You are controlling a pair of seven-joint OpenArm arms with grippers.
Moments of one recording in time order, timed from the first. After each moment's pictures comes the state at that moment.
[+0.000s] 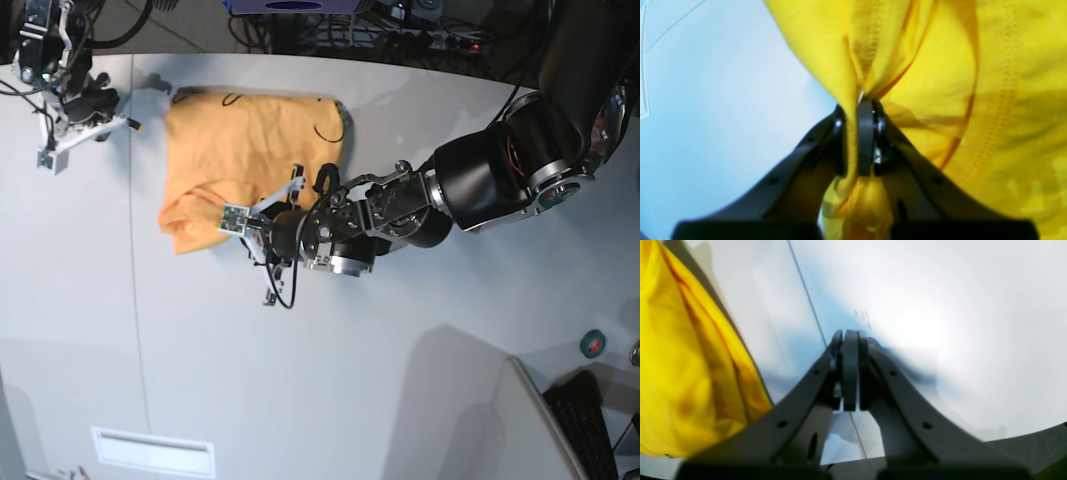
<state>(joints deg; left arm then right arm) -35.9 -12.8 79.3 58.2 4.8 -25.5 5.9 -24.7 4.6 17.8 91.6 21.6 0.2 -41.8</state>
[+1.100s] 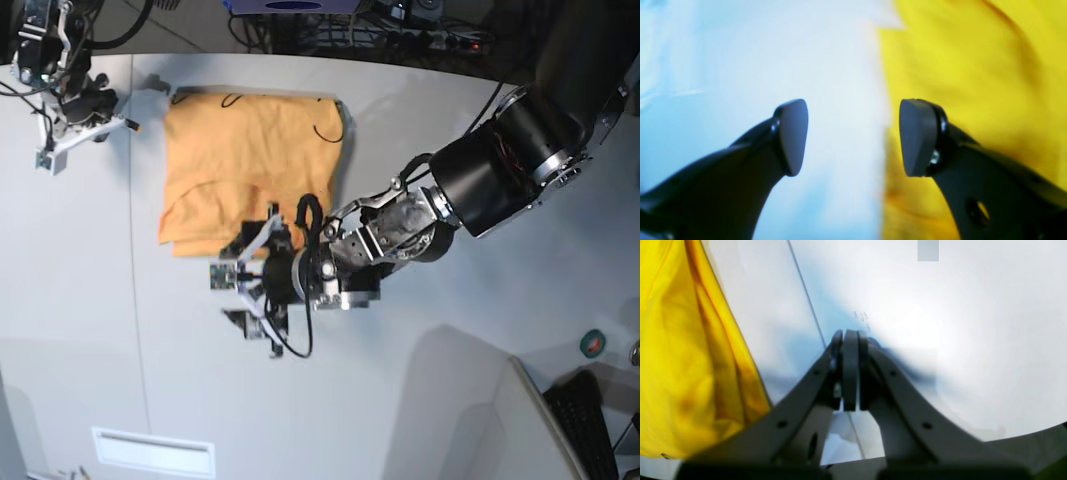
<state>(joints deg) -33.4 -11.7 62.1 64.3 4.7 -25.2 10.1 -24.6 4.9 17.8 91.7 21.6 0.2 -41.8</state>
